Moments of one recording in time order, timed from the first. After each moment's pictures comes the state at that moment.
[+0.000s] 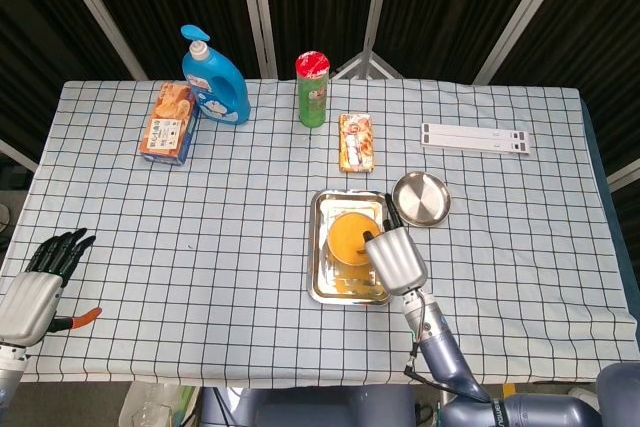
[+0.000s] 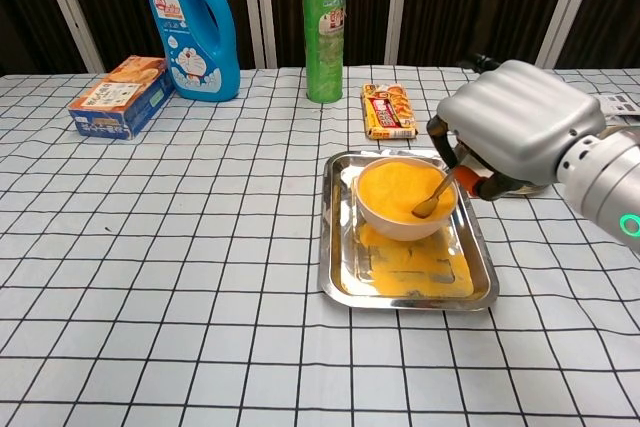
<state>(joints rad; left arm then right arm) -0.13 -1.11 0.03 -1.62 1.60 1.44 -0.06 0.62 -1.65 0.13 -1.70 -1.20 1.31 -1.11</state>
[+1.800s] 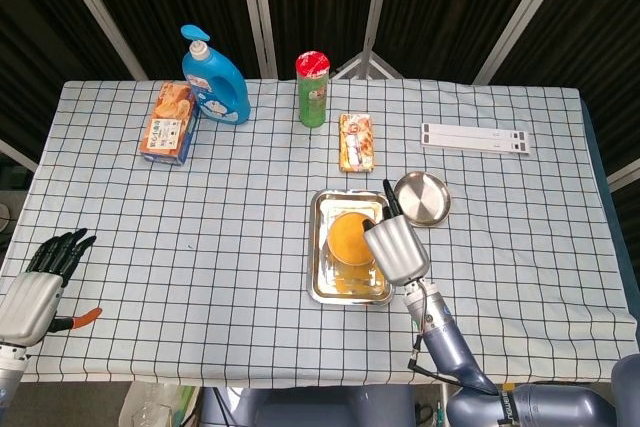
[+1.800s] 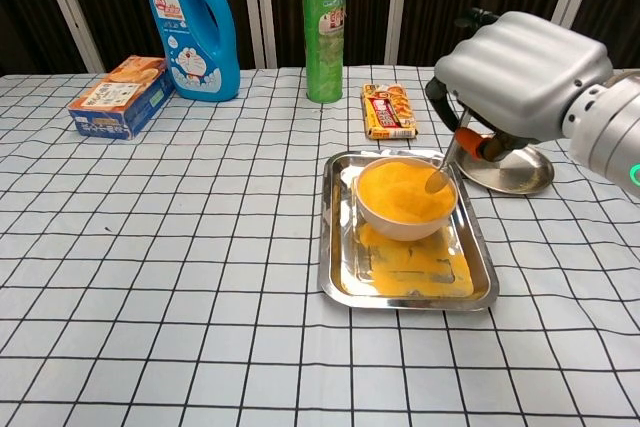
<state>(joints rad) -0.13 -1.11 0.03 -1.63 1.60 1.44 -0.05 0.66 -1.57 0.16 -1.78 -1.18 1.31 -1.19</state>
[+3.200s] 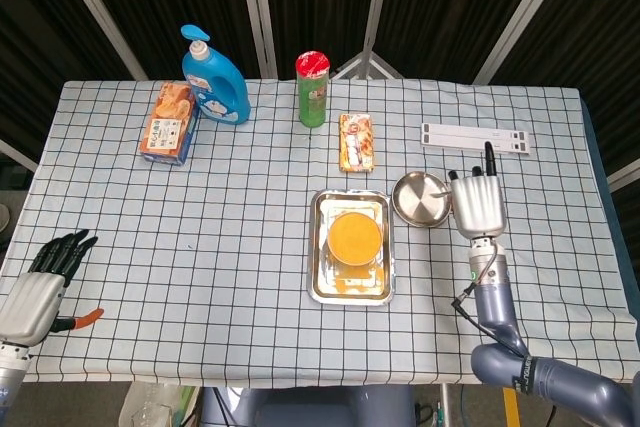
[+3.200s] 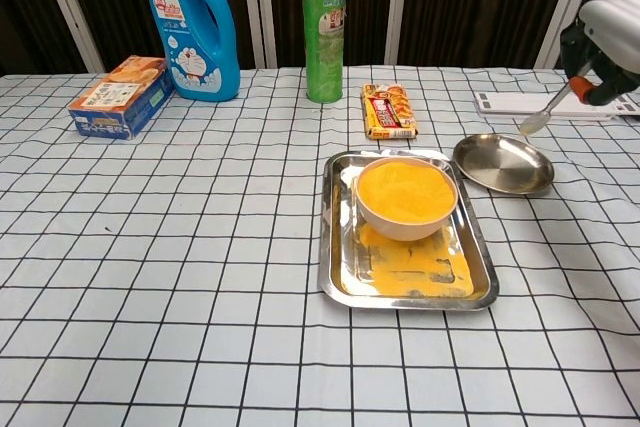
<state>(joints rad) -0.13 -1.11 0.03 -1.64 1.58 1.42 -0.04 0.61 -1.55 0.27 -1.40 -1.07 1.31 -0.77</state>
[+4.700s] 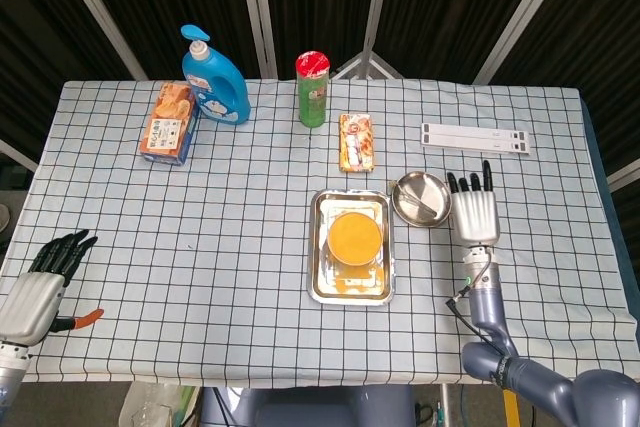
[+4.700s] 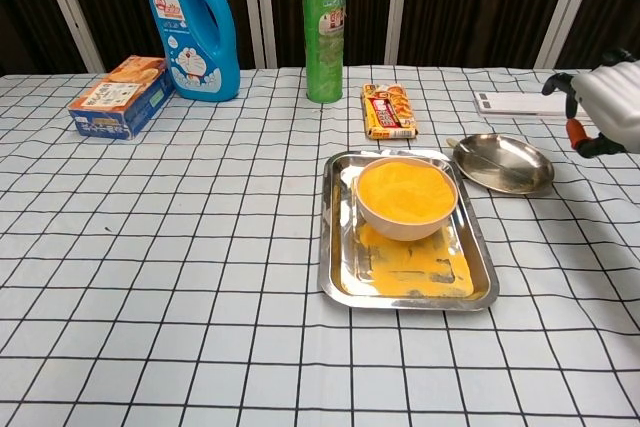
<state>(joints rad) -0.13 -1.11 0.03 -1.65 1.57 1.41 -0.05 0.58 -1.78 0.24 -0.96 -1.16 1.27 -0.53</state>
